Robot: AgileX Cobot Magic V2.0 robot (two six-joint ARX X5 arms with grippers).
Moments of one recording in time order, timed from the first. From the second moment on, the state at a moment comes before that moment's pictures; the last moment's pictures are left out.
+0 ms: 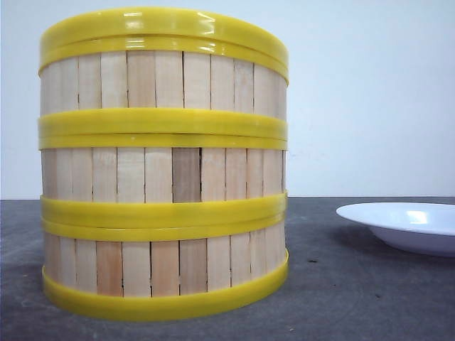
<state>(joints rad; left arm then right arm) -0.07 0.10 0.26 -0.24 -0.02 0.06 0.88 0.47 0.81 -0.71 0.47 0.21</state>
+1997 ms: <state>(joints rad) -0.04 0.00 0.03 -0.18 -0.02 0.06 0.89 0.47 0.81 -0.69 0.52 0.20</state>
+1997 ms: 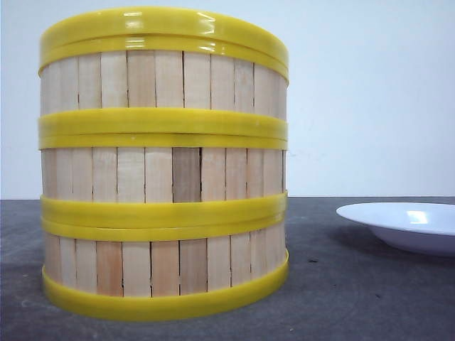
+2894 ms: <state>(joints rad) -0.04 0.00 0.03 -0.18 -0.02 0.06 0.13 0.43 0.80 -0.62 0.14 0.01</state>
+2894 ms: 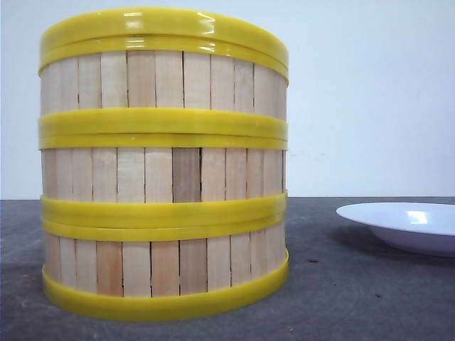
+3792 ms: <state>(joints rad) -0.04 0.00 0.03 -0.18 -0.02 0.06 -0.01 0.04 0.08 -0.16 0.05 0.01</state>
